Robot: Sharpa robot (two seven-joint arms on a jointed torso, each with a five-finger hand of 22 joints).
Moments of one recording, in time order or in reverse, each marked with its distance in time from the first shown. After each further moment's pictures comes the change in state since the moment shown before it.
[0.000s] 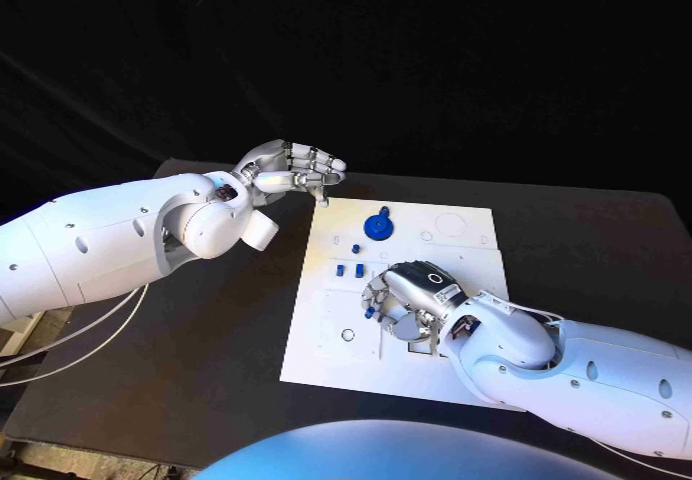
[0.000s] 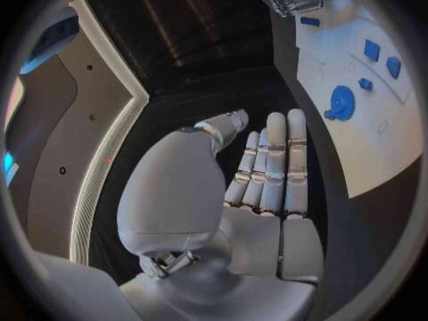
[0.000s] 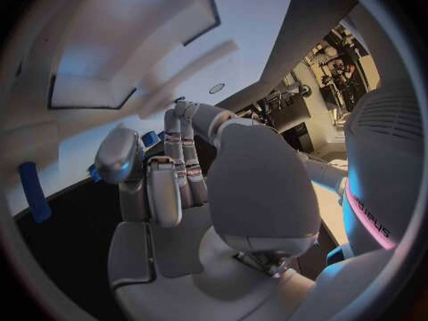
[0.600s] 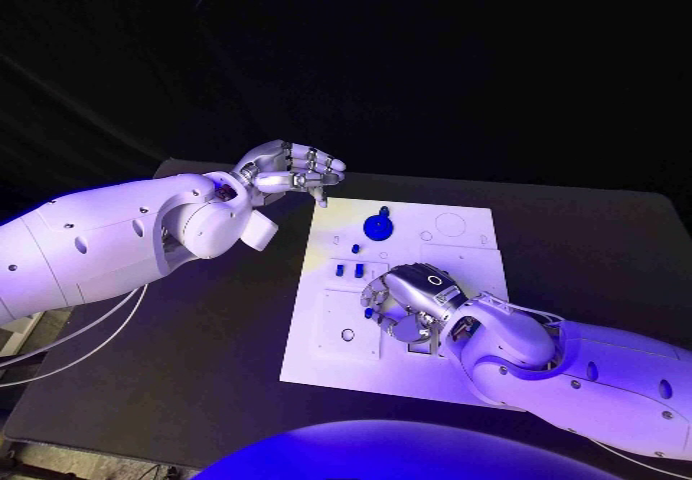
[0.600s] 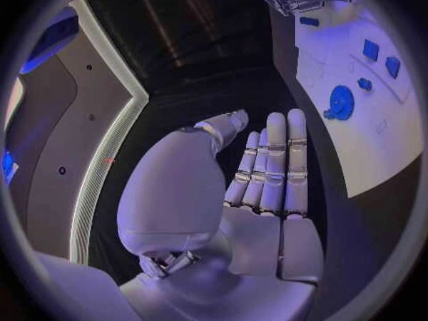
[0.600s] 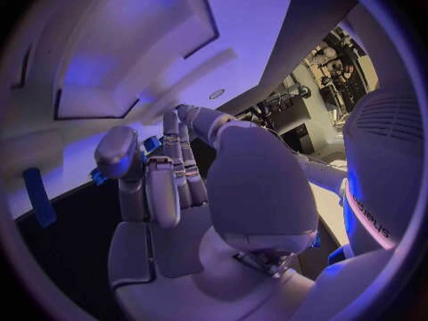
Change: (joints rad) left arm 0.000 0.000 0.000 -0.002 0.000 0.002 -0.003; left_hand 0.000 0.000 0.000 0.000 0.000 0.000 0.000 0.000 -0.001 -0.007 0.000 0.003 0.000 -0.004 0.004 0.000 0.000 0.000 0.000 0.000 0.000 -0.001; right arm -0.002 -0.004 -0.002 0.000 0.003 0.017 0.000; right_hand -0.028 -0.011 -0.018 0.015 -0.042 -0.100 0.024 -0.068 -0.024 -0.041 0.023 -0.043 -0.014 0.000 0.015 0.004 0.001 0.000 -0.011 0.011 -0.028 -0.015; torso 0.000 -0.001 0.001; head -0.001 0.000
